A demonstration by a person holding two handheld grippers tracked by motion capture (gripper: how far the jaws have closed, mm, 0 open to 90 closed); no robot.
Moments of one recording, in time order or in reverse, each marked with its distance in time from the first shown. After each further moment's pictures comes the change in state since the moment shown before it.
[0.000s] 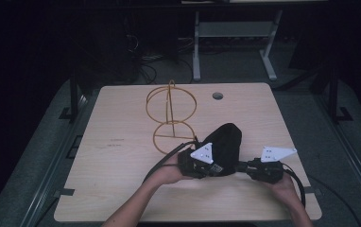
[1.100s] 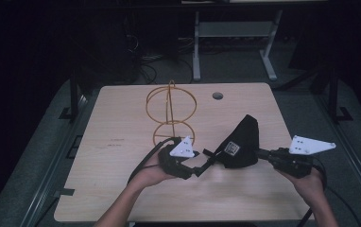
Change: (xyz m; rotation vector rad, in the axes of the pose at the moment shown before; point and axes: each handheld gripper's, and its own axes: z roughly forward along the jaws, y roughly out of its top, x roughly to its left) left arm -0.007 -0.022 -0.052 -0.042 0.197 -0.097; right arm 0.012 0.048 -0.074 -0.082 -0.151 -0.040
